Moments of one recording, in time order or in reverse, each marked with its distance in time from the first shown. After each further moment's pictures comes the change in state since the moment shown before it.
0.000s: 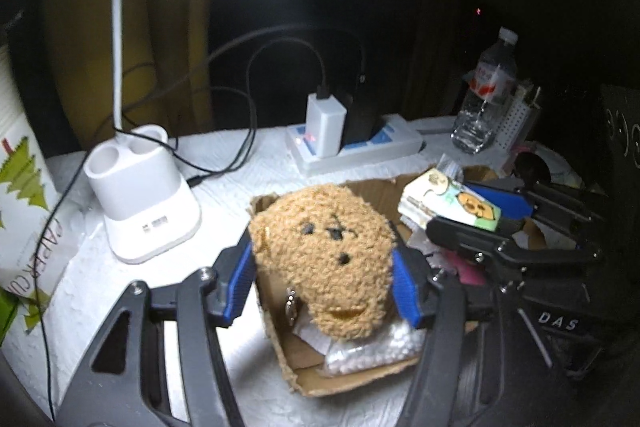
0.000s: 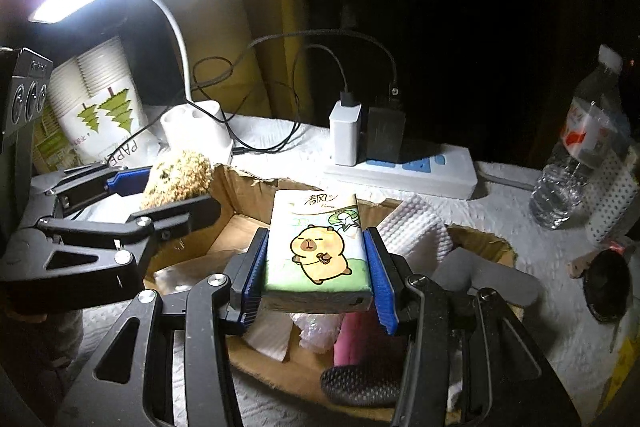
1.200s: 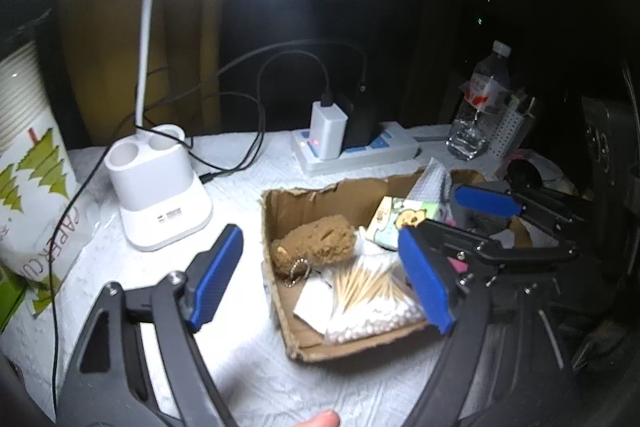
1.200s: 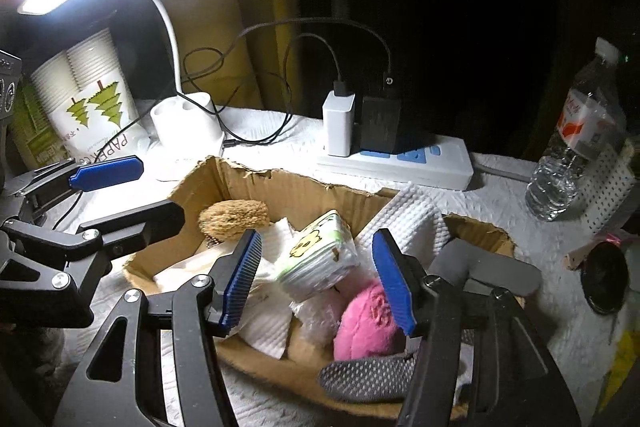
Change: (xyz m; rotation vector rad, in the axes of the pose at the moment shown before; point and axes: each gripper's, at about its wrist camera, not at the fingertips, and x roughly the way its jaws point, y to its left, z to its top) left arm -0.035 0.002 -0.007 -0.027 -0.039 0.004; right arm -0.007 0.007 -0.005 0.002 0.008 -0.044
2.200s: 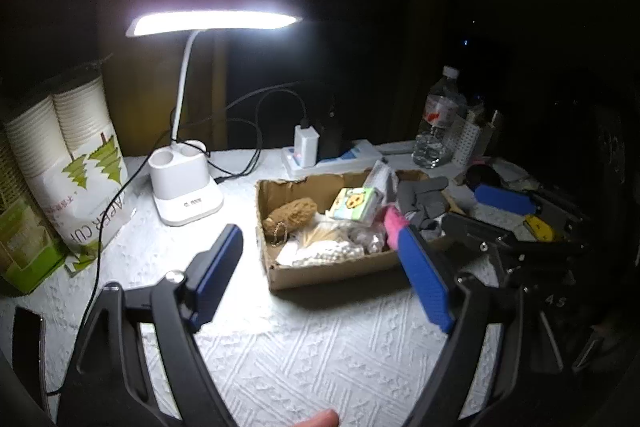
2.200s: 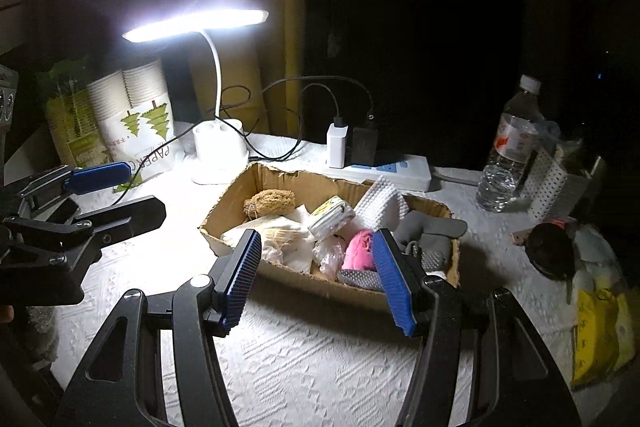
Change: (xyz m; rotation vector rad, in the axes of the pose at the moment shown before) left arm -0.113 -0.034 -0.035 0.023 -0.111 0.002; right arm -0.122 0.027 -0.039 -0.005 -0.128 -0.059
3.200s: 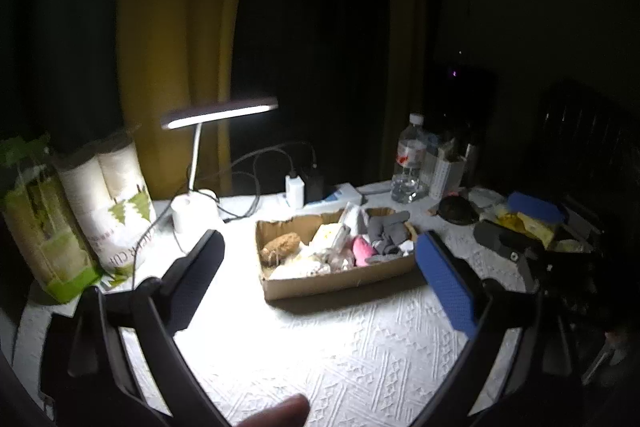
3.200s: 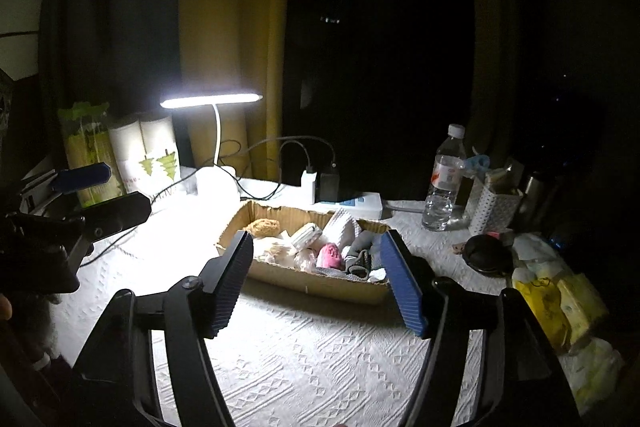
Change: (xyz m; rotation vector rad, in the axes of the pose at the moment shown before) left arm -0.103 -0.043 0.007 0.054 -0.163 0.034; right arm -0.128 0.009 -0.013 0.030 -0.176 -0.107
